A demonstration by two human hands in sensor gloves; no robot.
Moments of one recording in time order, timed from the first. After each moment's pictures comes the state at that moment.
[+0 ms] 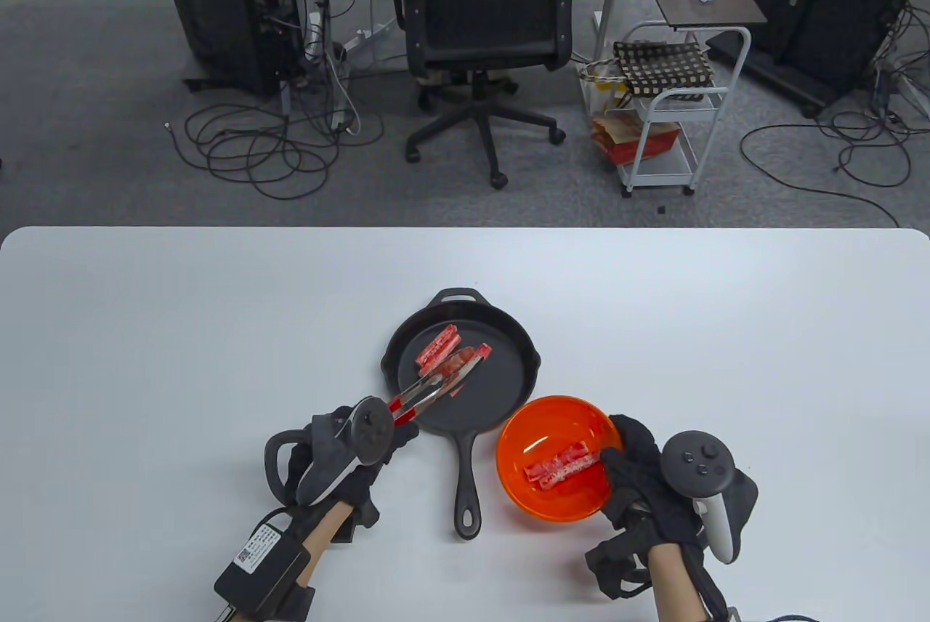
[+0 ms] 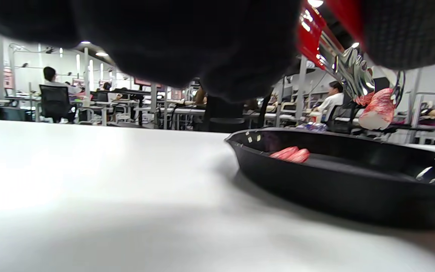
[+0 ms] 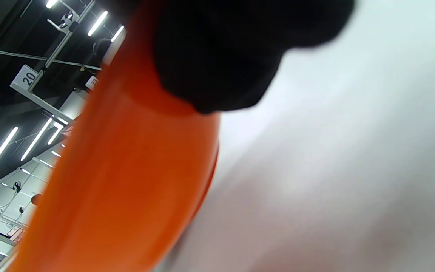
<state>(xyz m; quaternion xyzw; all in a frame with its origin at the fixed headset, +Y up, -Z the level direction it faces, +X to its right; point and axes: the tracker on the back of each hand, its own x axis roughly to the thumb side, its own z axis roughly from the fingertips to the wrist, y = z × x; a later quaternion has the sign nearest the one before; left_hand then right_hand) -0.183 -0.704 -0.342 0.05 0.00 0.00 1.00 0.193 -0.722 -0.273 -0.13 0.03 0.89 0.44</state>
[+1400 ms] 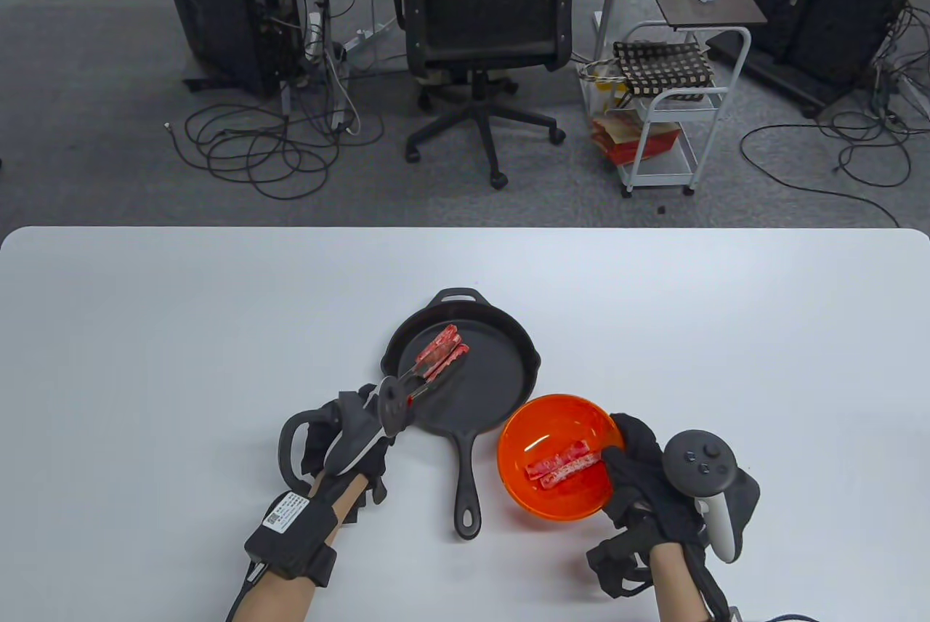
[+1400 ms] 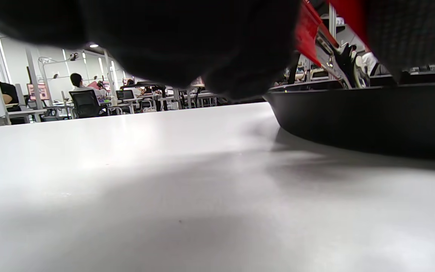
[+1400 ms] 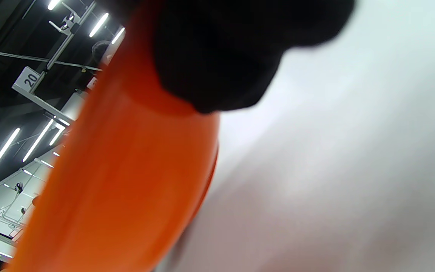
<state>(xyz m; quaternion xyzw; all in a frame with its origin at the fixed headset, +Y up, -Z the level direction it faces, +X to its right) -0.172 -0.728 -0.371 0.02 0.05 -0.06 1.00 0.194 -0.722 -0.273 -0.13 0.03 0.89 0.45</state>
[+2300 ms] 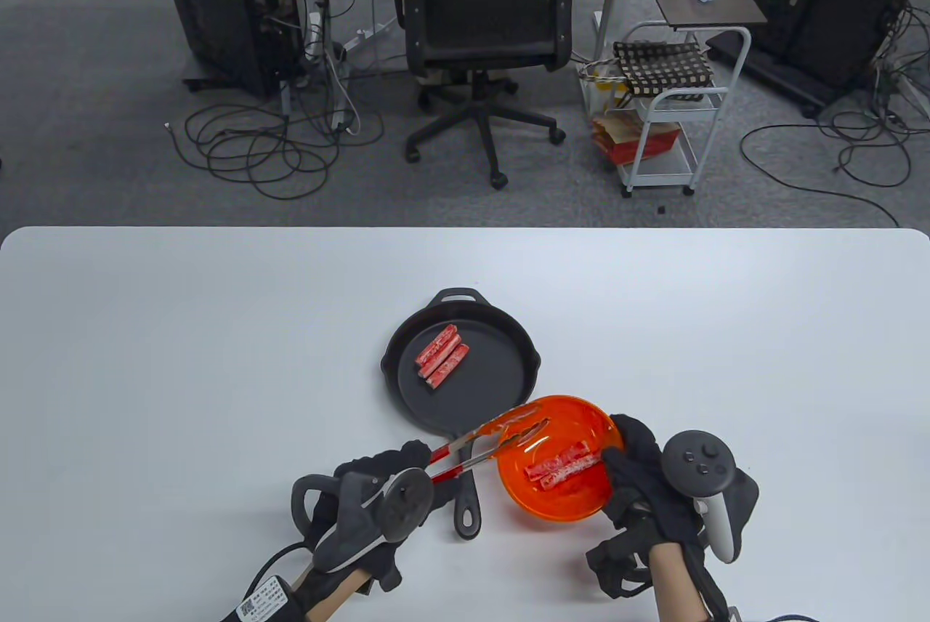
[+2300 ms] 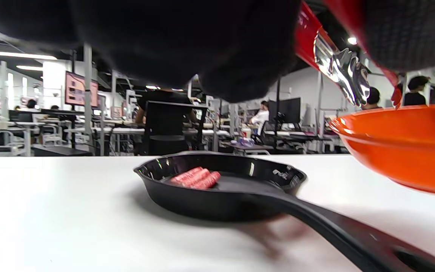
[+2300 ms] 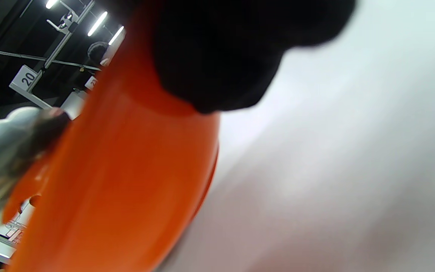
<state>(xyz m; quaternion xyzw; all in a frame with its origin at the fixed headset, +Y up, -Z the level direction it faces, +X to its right) -0.132 -0.676 -0.263 0.09 -0.15 0.01 0.99 0.194 -0.722 -0.273 -0.13 0.03 0.89 0.44</state>
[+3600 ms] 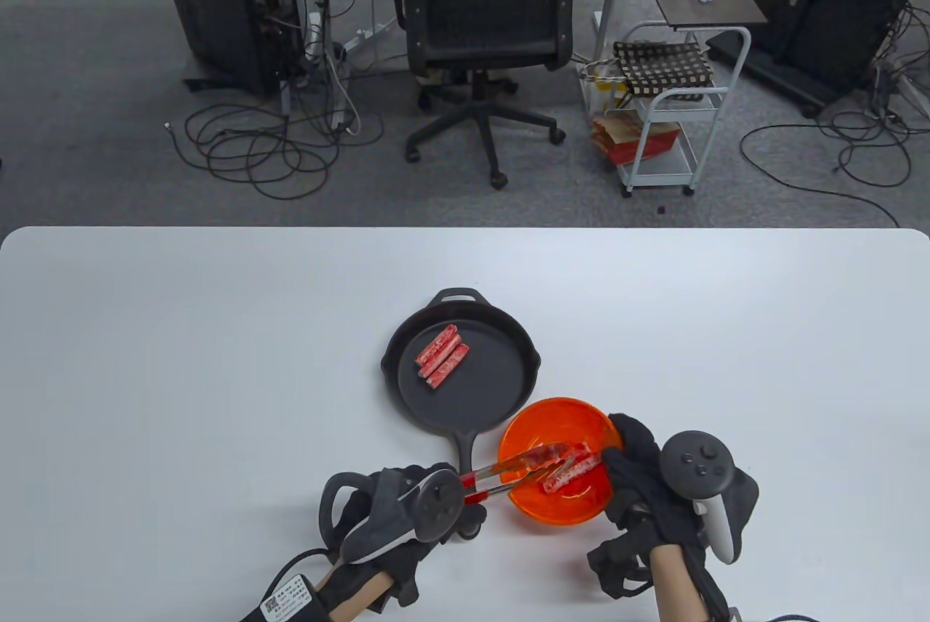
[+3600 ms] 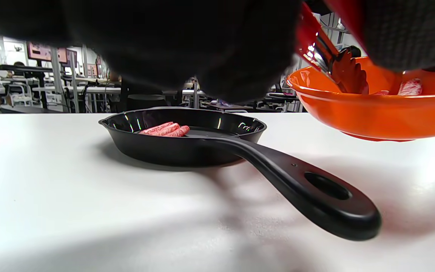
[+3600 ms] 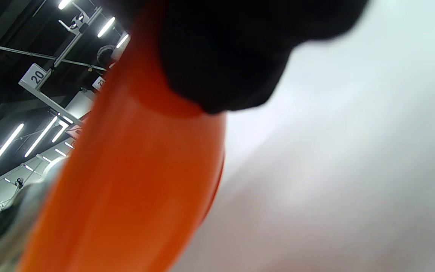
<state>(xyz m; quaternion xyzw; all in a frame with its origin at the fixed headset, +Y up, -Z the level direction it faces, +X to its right) -0.110 -0.686 -0.266 0.00 -0.18 0.01 0.98 0.194 -0.721 -0.273 -0.12 0.02 0.90 0.43</state>
